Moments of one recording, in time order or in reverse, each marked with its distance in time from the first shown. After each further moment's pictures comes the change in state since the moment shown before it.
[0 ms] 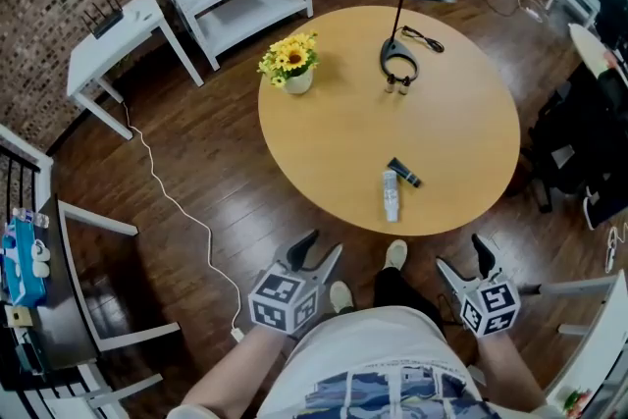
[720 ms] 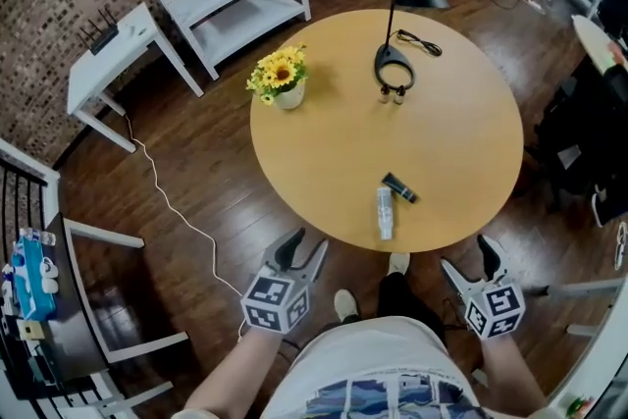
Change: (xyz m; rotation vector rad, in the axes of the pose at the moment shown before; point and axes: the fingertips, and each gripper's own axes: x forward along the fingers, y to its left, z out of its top) left arm 0.044 0.031 0.035 0.052 -0.024 0.102; right arm 0.025 -0.056 0.014 0.039 -0.047 -0.003
